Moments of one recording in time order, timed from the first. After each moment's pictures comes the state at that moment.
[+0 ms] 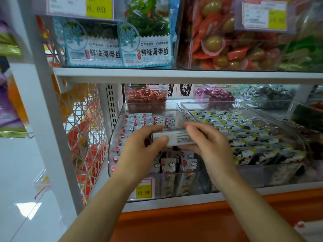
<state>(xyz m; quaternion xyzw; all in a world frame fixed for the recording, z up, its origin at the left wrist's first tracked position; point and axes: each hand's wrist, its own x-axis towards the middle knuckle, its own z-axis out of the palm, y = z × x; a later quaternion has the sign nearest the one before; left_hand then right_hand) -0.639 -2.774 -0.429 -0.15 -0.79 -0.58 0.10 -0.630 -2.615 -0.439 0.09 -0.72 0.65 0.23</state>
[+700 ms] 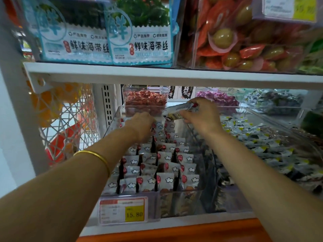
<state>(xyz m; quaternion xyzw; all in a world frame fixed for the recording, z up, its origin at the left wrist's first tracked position) -0.788 -2.759 -0.422 -0.20 -0.97 -0.09 0.08 -0.743 -2.594 -0.398 0.02 -0.85 0.45 0.26</state>
